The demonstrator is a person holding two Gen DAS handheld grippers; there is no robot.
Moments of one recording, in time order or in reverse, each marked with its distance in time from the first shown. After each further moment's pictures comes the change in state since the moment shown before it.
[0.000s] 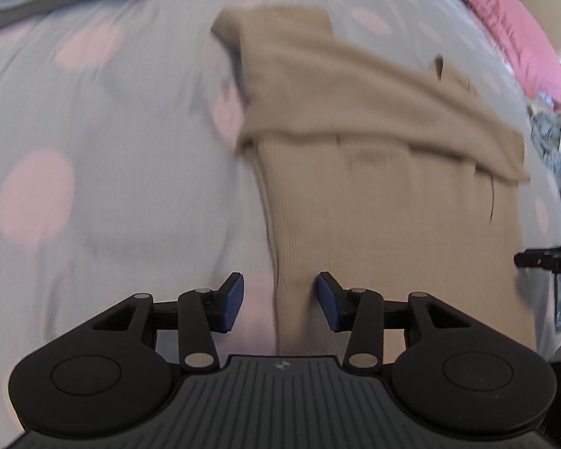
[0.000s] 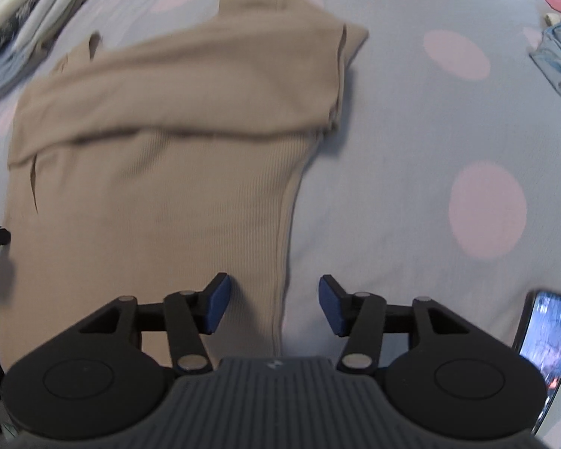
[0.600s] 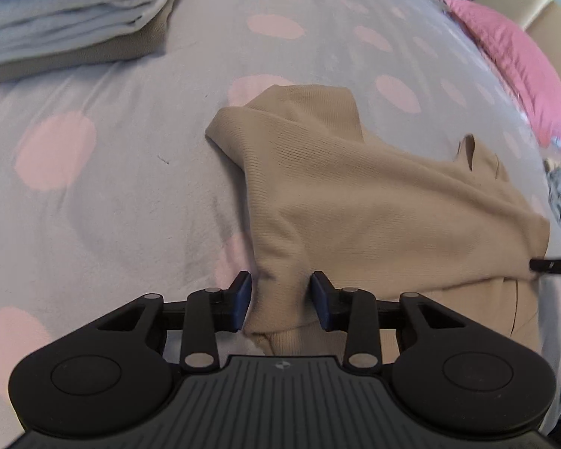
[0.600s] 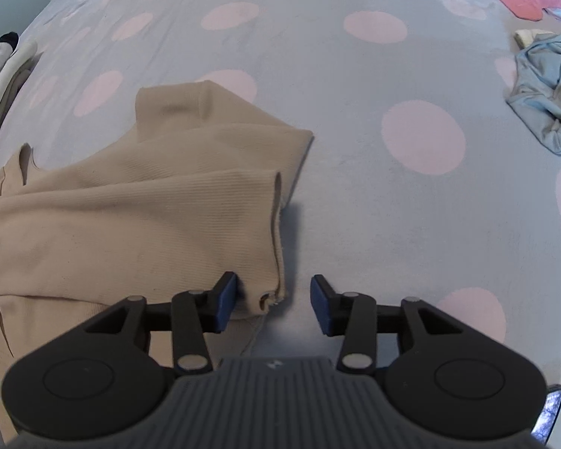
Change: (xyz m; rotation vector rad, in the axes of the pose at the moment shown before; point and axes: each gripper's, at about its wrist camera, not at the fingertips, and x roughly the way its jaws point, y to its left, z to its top) left arm 0.024 0.013 0.104 -0.006 -0.121 0.014; right arm 0.011 -0.034 0.101 0.157 -0.115 -0.085
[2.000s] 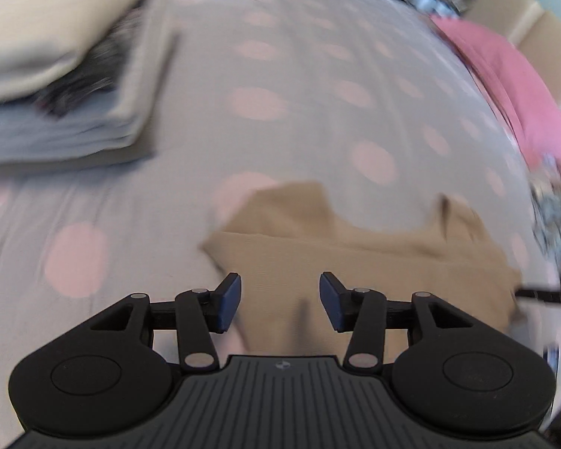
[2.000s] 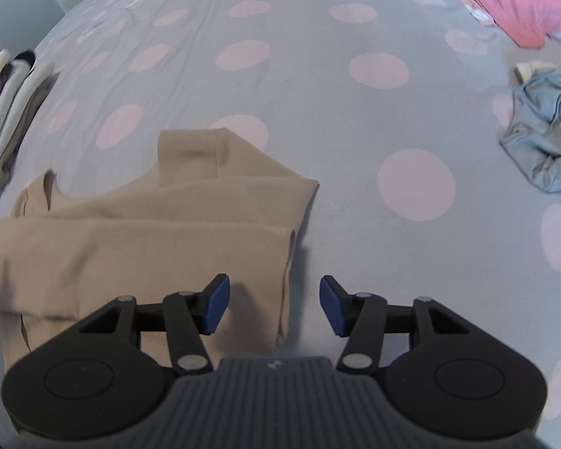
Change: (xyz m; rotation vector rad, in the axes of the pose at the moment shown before) left arm -0.033 -0.002 0.070 -0.028 -0.083 -0.027; right arm -0.014 0.001 0.027 -0.002 -0.048 0.033
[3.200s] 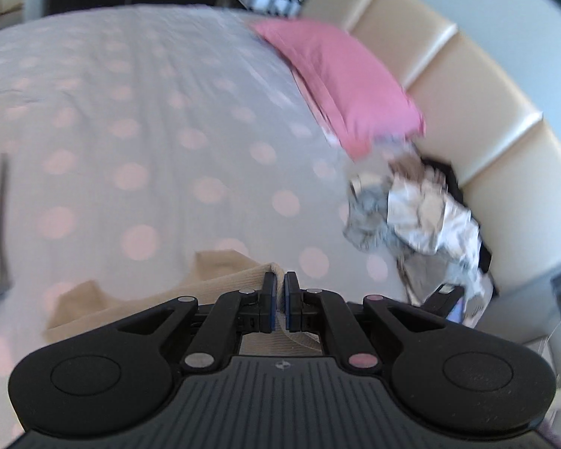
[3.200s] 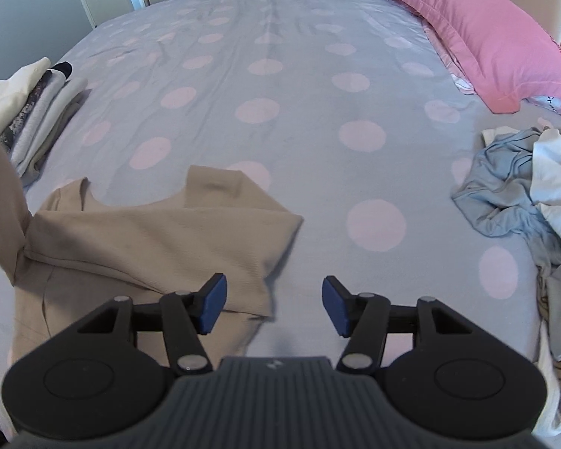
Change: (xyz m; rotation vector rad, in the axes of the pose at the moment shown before) left arm -0.113 -0.290 0.072 0.351 0.098 -0.271; right arm -0.102 -0.004 -0.025 -0.128 -0.141 -0.027
